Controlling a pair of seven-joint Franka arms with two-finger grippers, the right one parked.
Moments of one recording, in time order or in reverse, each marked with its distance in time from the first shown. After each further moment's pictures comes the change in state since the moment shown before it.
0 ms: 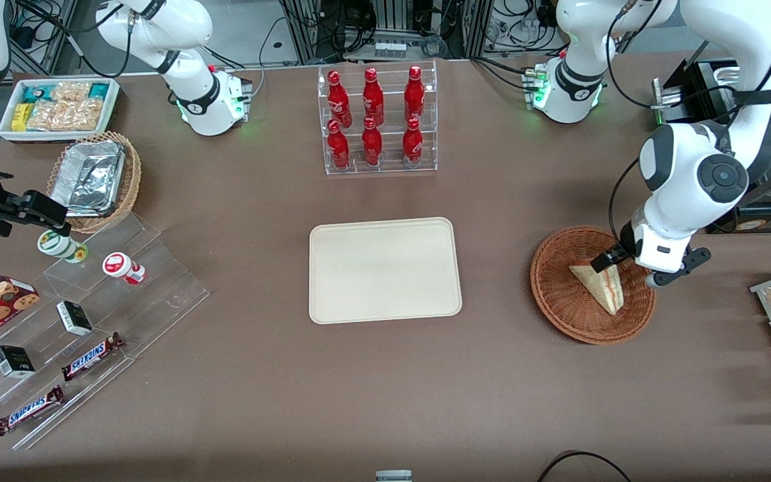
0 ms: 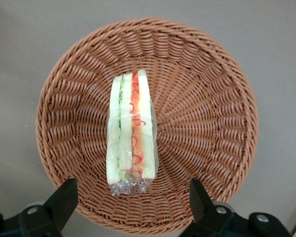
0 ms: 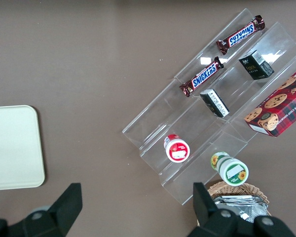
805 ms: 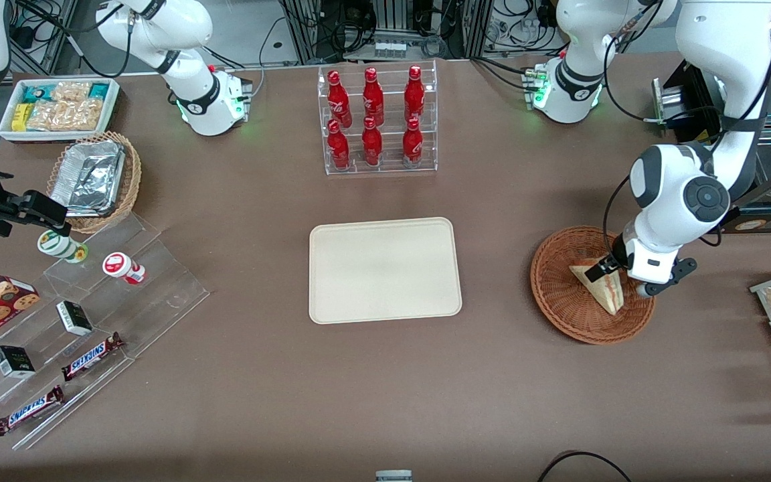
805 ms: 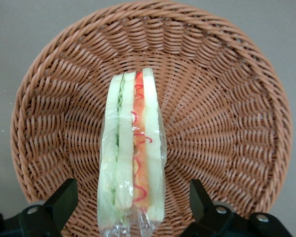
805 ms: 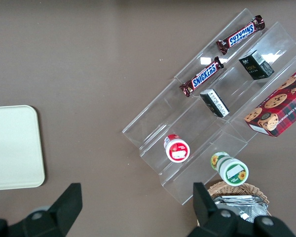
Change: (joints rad) arm 0.015 0.113 0.006 -0.007 0.000 0.107 -0.012
